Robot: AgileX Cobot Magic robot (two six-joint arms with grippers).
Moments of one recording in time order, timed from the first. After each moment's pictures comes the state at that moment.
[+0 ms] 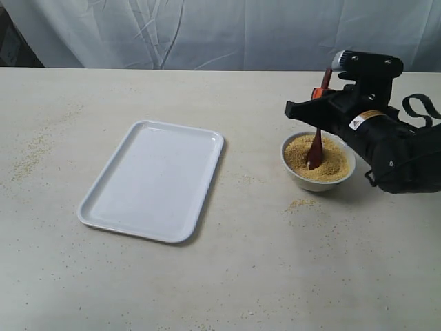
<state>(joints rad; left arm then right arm) -0.06 0.00 0.00 0.04 0.23 0.01 0.38 1.80 -0.67 0.29 -0.74 -0.01</state>
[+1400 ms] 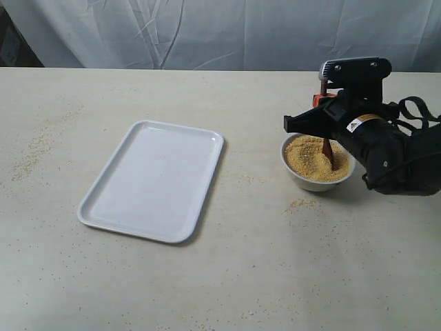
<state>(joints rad) -0.06 0.00 0.00 0.04 0.23 0.01 0.41 1.81 -0.67 0.36 -0.72 -0.23</state>
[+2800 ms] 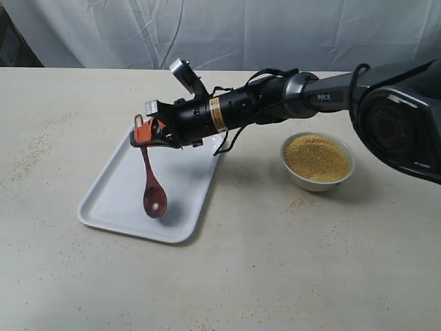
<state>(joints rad) -0.06 0.00 0.00 0.04 0.23 0.01 0.51 2.45 -1.71 -1.55 -0.97 2.08</state>
